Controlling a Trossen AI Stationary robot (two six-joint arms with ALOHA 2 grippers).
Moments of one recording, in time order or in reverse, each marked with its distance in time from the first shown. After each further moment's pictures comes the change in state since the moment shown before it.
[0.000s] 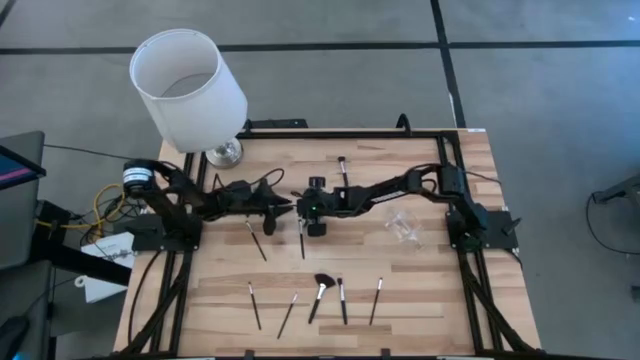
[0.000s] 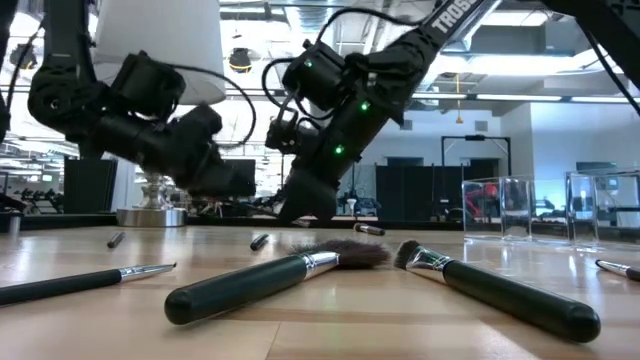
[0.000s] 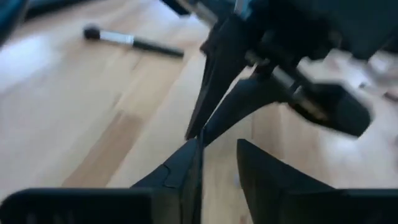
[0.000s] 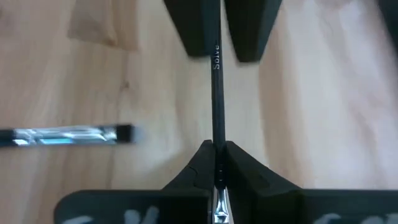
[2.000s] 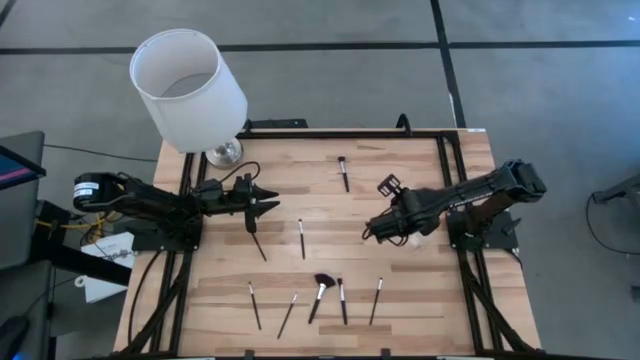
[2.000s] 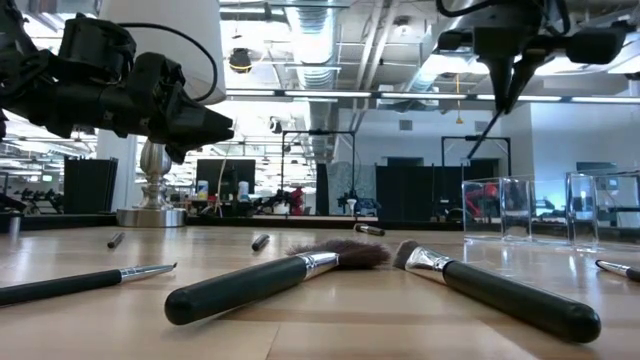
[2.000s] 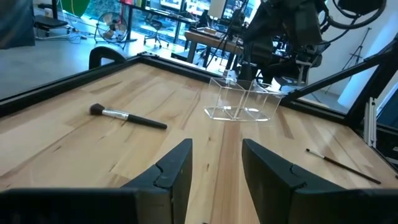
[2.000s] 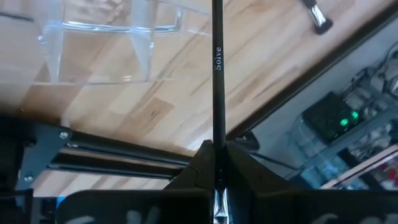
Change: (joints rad) left arm 0.000 -0.411 -0.148 -0.021 -0.005 -0.058; right arm 0.299 -0.583 -0.049 -1.504 0.274 -0.162
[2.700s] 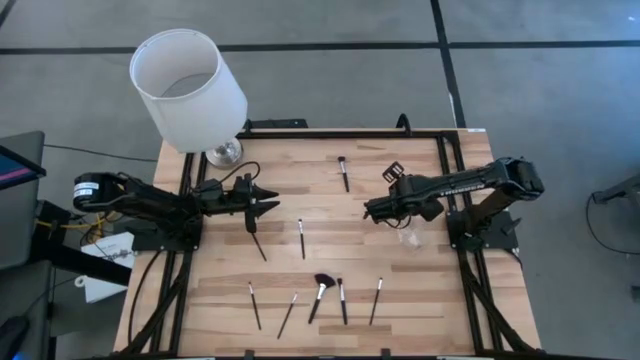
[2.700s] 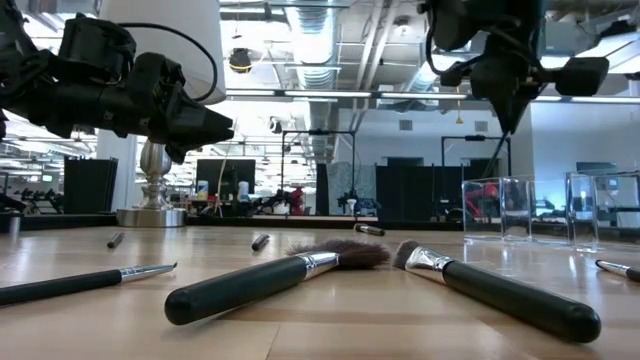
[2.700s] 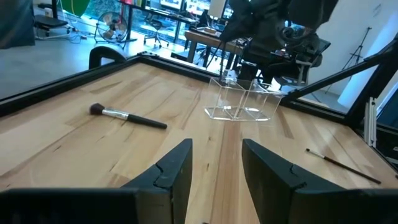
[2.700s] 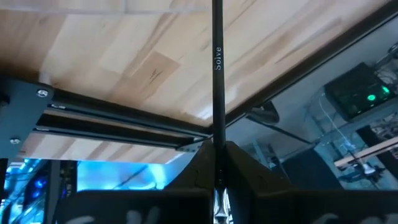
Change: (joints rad) left arm 0.000 0.000 0.000 -0.002 0.000 0.000; right arm -0.170 0.001 -0.106 0.000 0.052 -0.077
